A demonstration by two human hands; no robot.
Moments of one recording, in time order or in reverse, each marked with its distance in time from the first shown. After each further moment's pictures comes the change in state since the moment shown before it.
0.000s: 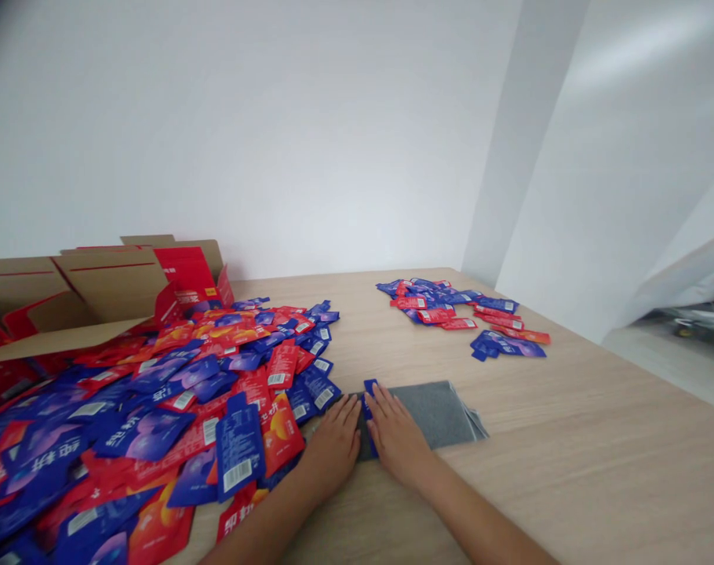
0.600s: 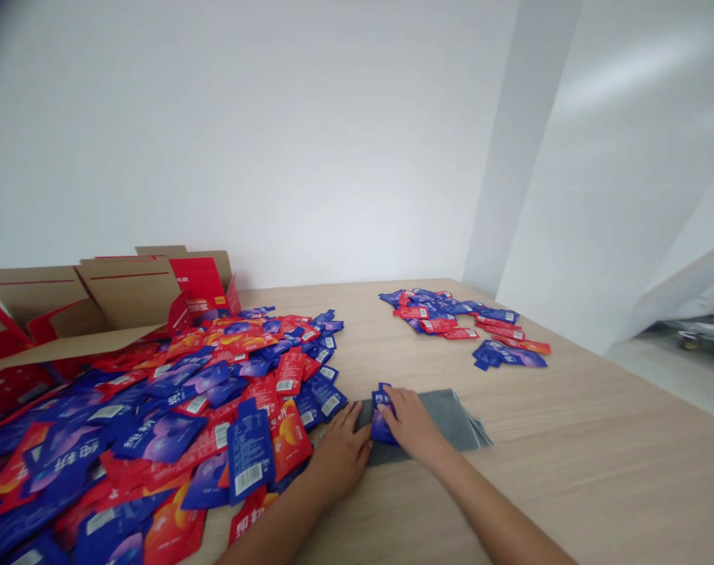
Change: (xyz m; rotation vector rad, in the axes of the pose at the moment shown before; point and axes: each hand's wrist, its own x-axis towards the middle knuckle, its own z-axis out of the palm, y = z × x) left_hand -0.004 -0.001 -0.003 -0.036 0.046 0.043; right_hand 0.019 0.017 -0.021 0.137 0.032 0.185
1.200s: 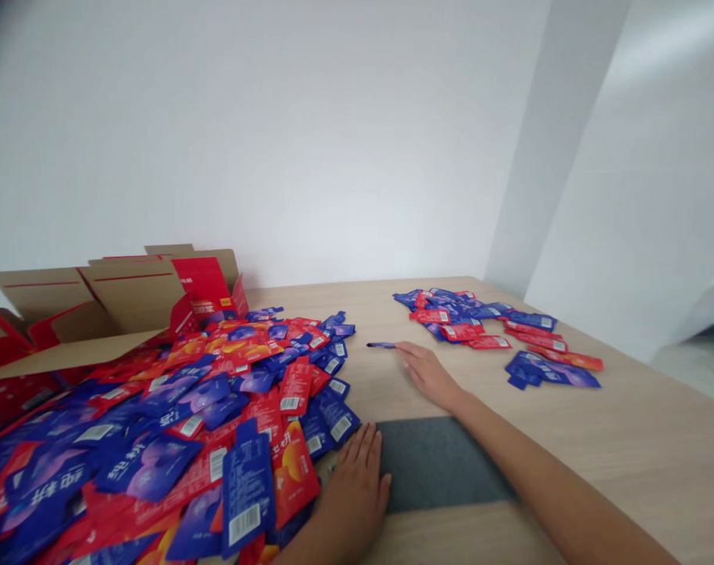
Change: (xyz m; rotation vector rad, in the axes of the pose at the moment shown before) left_hand 0.003 -0.001 0.016 -0.055 -0.100 -0.152; right_hand 0.107 0.060 -0.018 -0.148 0.137 -0.404
